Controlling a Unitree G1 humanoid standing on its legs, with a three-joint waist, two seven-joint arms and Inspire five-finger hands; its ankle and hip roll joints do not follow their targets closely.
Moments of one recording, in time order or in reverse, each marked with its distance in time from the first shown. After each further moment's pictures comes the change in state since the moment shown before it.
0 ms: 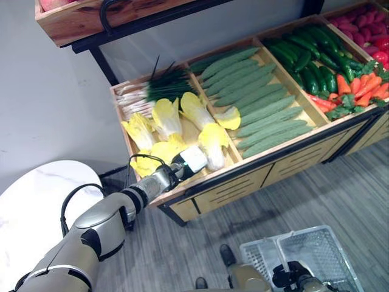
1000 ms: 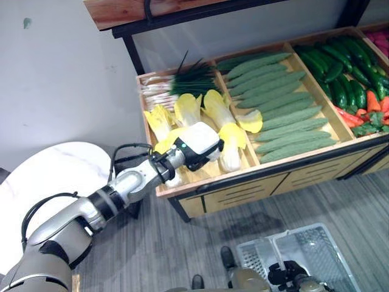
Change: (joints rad) left arm 0.158 0.314 0.337 -0.805 -0.269 -0.081 -0.074; right arm 0.014 0.032 -0.102 -0.021 0.007 0.027 0.020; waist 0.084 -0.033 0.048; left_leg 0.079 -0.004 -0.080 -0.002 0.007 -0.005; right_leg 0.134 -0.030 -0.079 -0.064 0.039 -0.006
